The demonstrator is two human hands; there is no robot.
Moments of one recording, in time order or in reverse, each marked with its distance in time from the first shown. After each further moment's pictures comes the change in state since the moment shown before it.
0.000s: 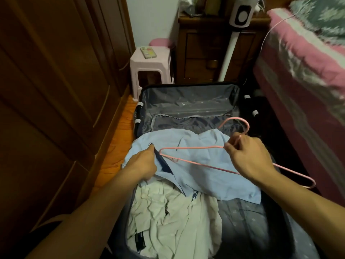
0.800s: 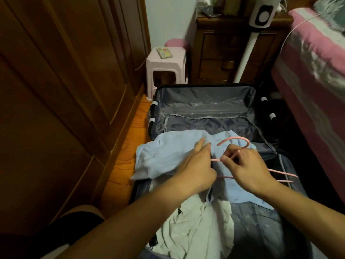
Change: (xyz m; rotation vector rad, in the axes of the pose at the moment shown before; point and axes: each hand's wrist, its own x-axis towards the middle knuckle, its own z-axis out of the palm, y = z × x) left_hand -0.074 0.070 0.002 -0.490 0.080 0.492; right_hand -0.016 -0.021 0.031 0.132 -0.123 -0.229
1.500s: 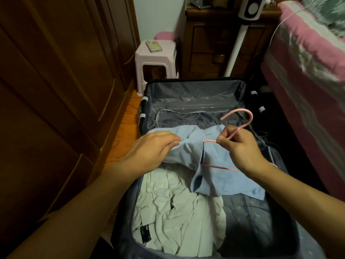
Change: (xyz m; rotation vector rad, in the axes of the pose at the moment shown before) left_hand 0.006 -0.064 -0.069 0.306 0.224 0.426; right_hand 0.018 -0.003 -0.010 0.462 0.103 0.146
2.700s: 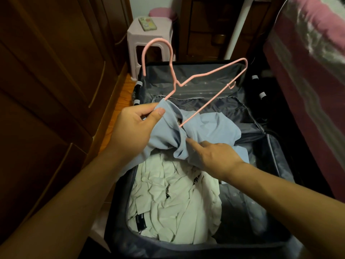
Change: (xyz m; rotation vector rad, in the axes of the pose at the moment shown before) left_hand 0.006 0.026 -0.019 -0.594 0.375 -0.356; right_hand -0.001 0.060 0.047 -1.179 -0.457 -0.373
